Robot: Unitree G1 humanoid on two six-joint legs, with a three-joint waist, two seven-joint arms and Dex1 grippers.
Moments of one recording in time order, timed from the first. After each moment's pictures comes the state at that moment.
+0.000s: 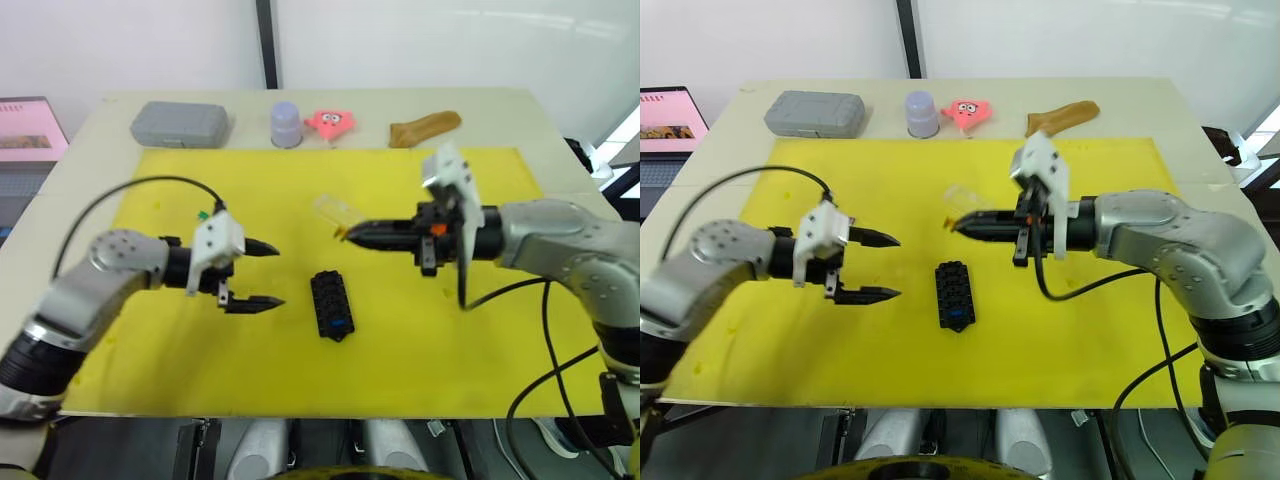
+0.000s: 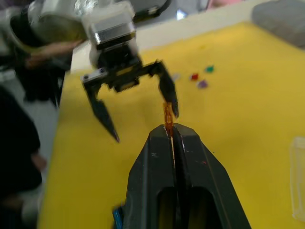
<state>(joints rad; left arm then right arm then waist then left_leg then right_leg) -0.38 0.88 -0.23 -0.24 -0.50 0.34 -1.11 -0.64 -0.93 0.19 -0.44 0.91 0.78 0.82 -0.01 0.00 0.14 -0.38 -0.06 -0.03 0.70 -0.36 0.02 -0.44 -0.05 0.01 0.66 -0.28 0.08</state>
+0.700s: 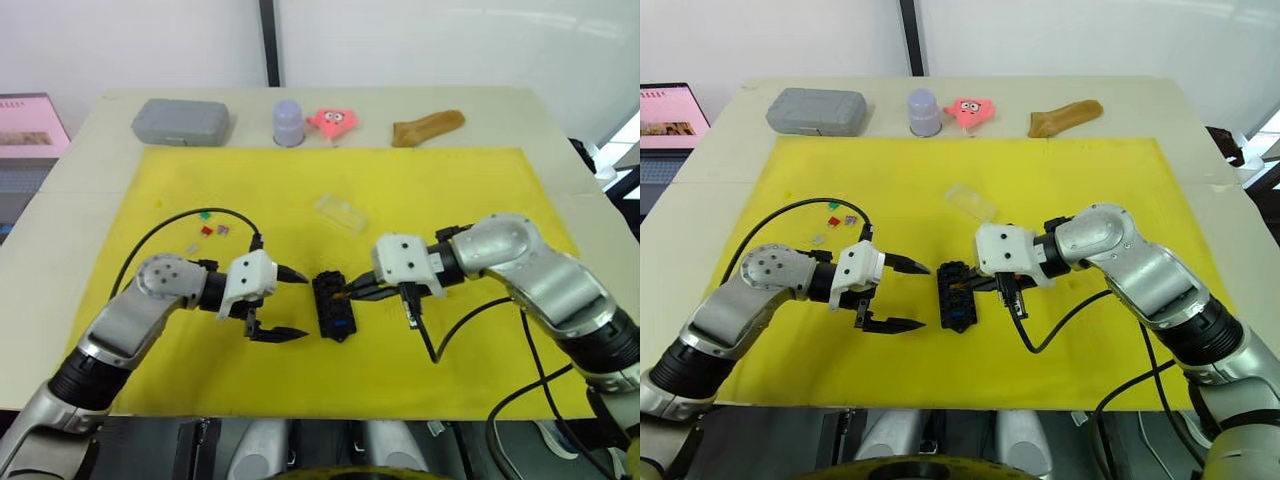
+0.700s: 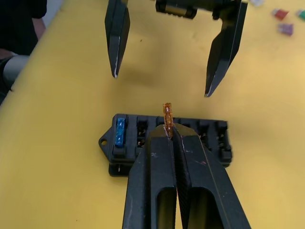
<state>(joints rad) -0.35 0.76 -0.28 -0.26 -0.36 0.29 -1.19 -0.62 -0.87 0.42 -0.40 0.34 0.49 1.17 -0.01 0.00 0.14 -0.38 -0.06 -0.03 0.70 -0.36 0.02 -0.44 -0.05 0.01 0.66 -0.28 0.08</state>
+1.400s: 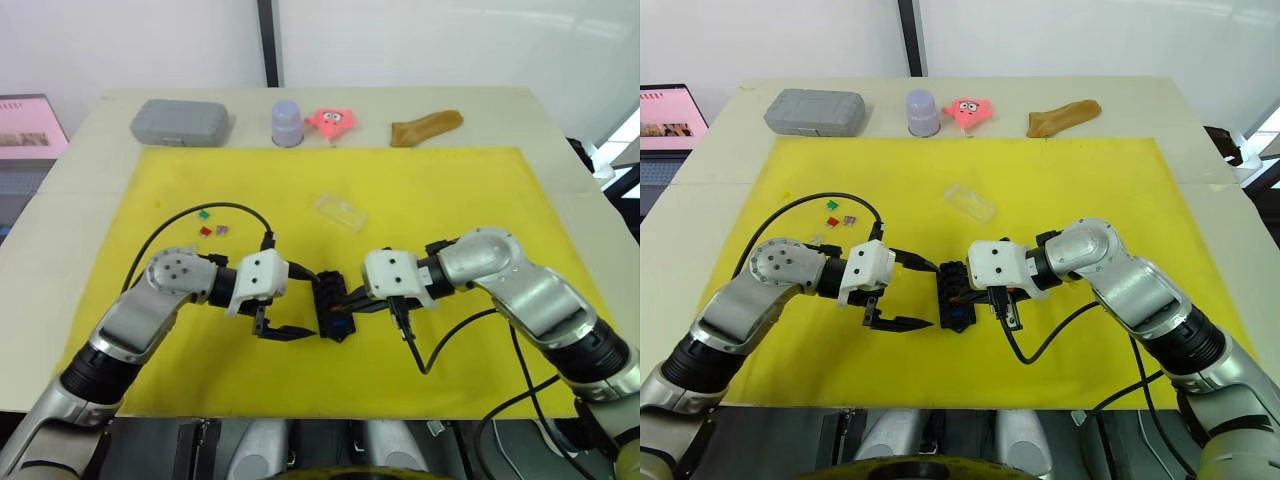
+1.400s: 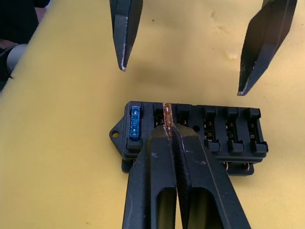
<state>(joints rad) -0.40 0.72 -0.30 -0.28 -0.32 0.30 -1.20 -0.58 -0.82 0.44 -0.41 0.26 0.52 1.19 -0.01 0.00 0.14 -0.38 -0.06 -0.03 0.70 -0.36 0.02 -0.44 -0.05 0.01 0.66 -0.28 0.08</state>
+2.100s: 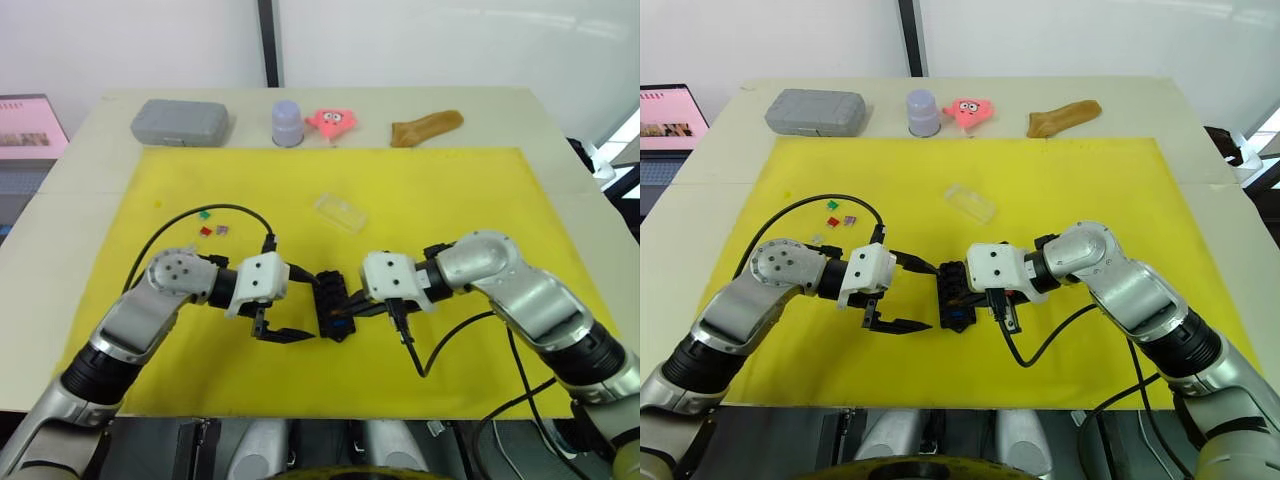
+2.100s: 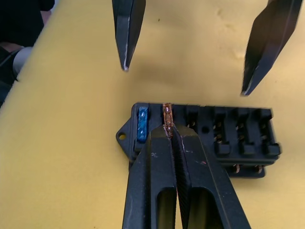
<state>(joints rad) -0.39 0.71 -0.30 -0.28 -0.29 0.29 -1.22 -0.56 -0.81 0.44 -0.41 0.24 0.54 1.20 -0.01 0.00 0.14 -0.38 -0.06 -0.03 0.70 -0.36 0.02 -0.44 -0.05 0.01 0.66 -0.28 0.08</state>
